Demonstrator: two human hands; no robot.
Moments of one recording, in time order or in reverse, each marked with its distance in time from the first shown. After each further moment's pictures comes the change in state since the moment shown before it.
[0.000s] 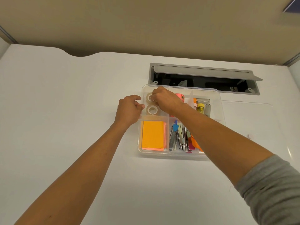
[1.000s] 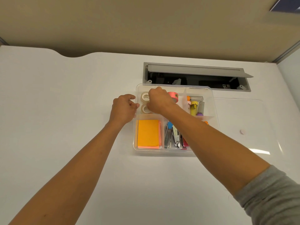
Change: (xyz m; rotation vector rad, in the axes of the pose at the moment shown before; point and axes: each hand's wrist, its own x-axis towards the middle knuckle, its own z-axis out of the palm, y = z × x) left_hand 0.001 -0.002 0.001 0.010 0.003 0.004; right_hand -0.007 -0.025 -0.016 0.171 -0.009 0.346
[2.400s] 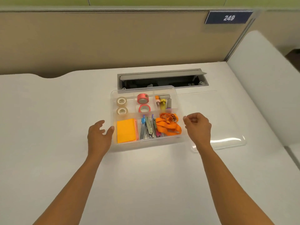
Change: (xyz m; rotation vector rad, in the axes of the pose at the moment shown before) left_hand -0.105 -0.035 0.009 -0.127 0.135 -0.057; right_hand -0.222 0.124 -0.004 0.810 0.644 0.693
